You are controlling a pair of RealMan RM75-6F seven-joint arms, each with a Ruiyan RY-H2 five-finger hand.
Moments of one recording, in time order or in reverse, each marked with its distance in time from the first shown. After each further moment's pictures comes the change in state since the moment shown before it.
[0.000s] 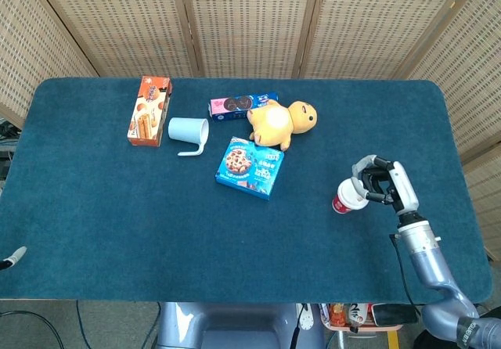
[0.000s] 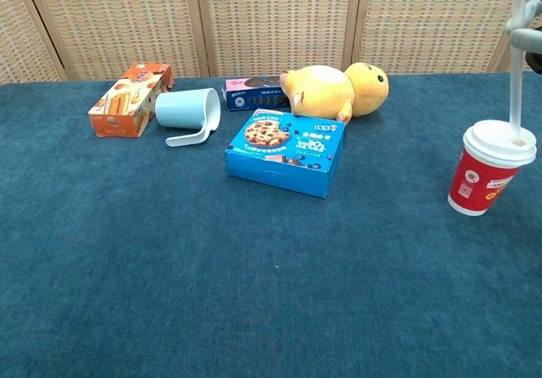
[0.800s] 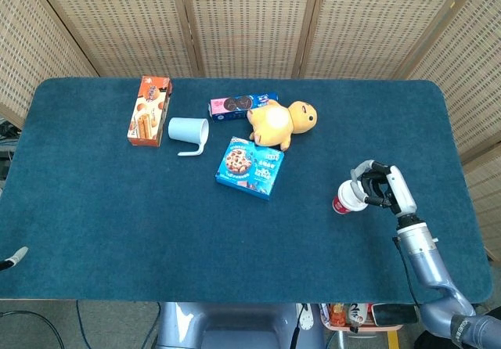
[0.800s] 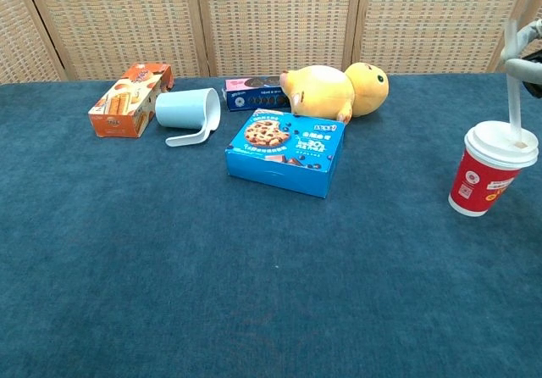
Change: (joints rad) left arm -0.002 -0.003 0.002 0.000 -0.002 -0.005 0.005; right arm 0.005 -0.080 -0.048 0.154 -0.065 0.034 0.014
